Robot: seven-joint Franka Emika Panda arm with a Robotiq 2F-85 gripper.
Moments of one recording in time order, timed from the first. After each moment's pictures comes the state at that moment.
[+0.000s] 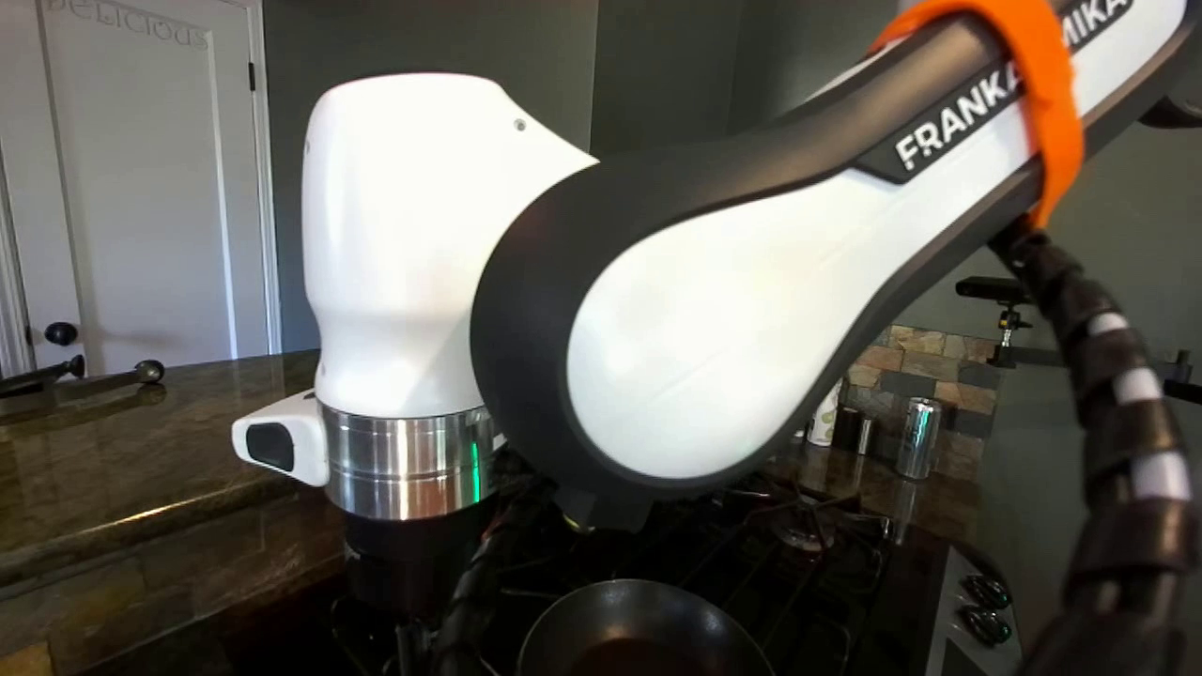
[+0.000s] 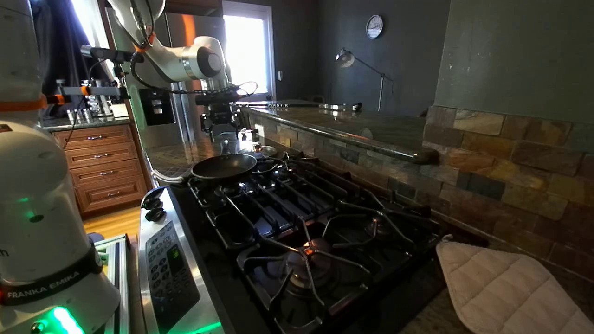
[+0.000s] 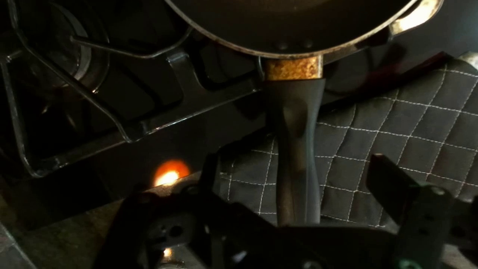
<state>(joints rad) 0.36 0.12 0.36 -2.09 -0.17 2.22 -0.38</state>
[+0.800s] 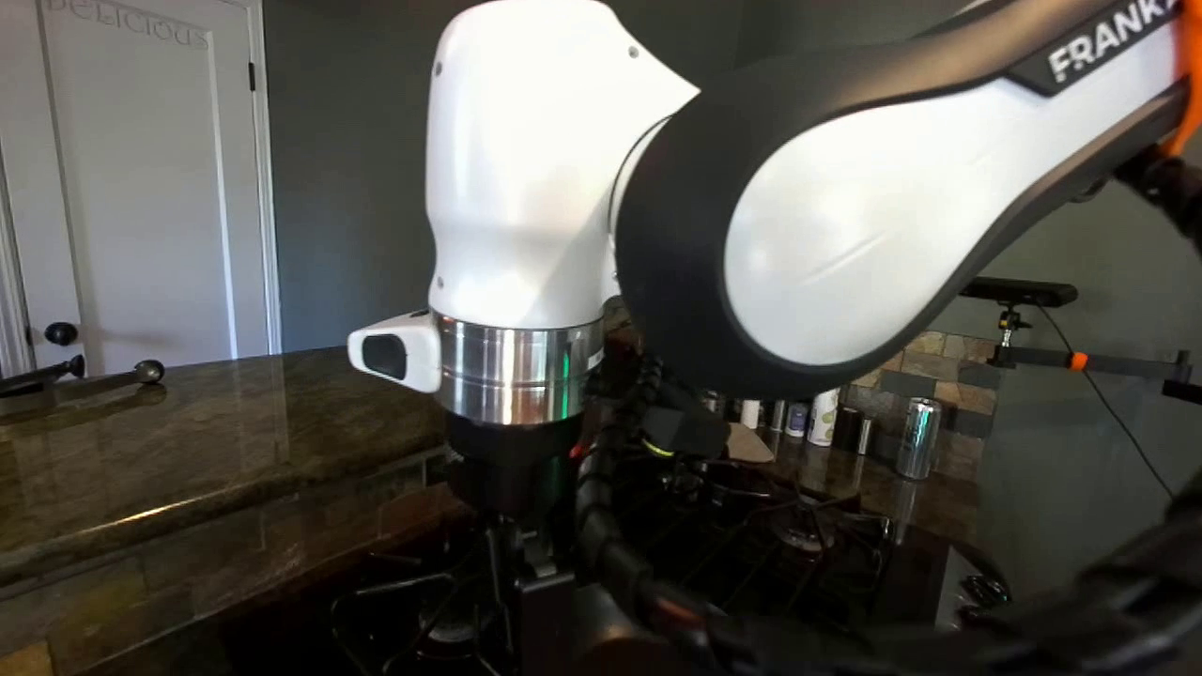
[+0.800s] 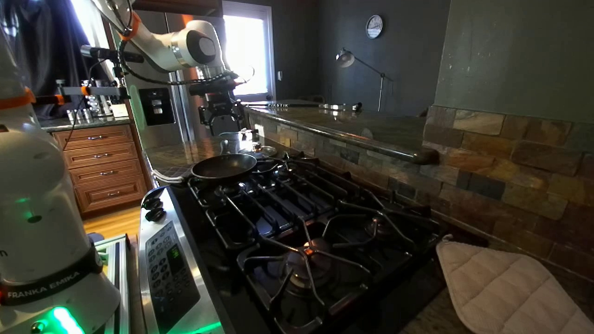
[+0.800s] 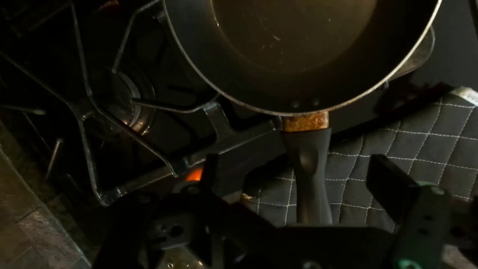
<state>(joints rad) 0.33 -0.06 0.34 -2.22 -0.16 2.20 -0.36</state>
